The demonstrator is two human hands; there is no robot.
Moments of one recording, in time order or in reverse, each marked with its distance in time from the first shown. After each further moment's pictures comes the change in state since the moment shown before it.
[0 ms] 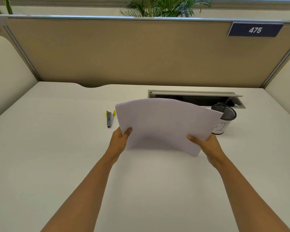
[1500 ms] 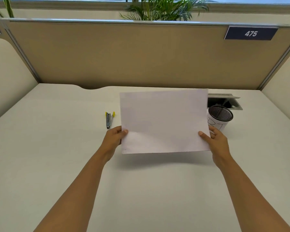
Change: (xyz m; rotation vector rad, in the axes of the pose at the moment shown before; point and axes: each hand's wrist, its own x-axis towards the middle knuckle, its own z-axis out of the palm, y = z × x) left_hand 0.002 0.012 -0.017 -0.085 -0.044 -0.163; right_hand 0.004 -0.001 -0.021 0.072 0.198 -0.008
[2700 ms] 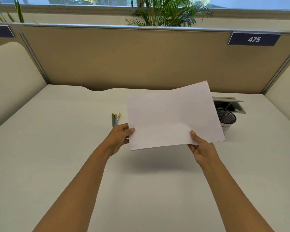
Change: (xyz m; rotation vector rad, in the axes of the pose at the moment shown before) left_hand -0.012 0.027 -0.004 -0.042 -0.134 -0.058; right_hand -0.035 -0.018 0.058 0.640 0.067 0.279
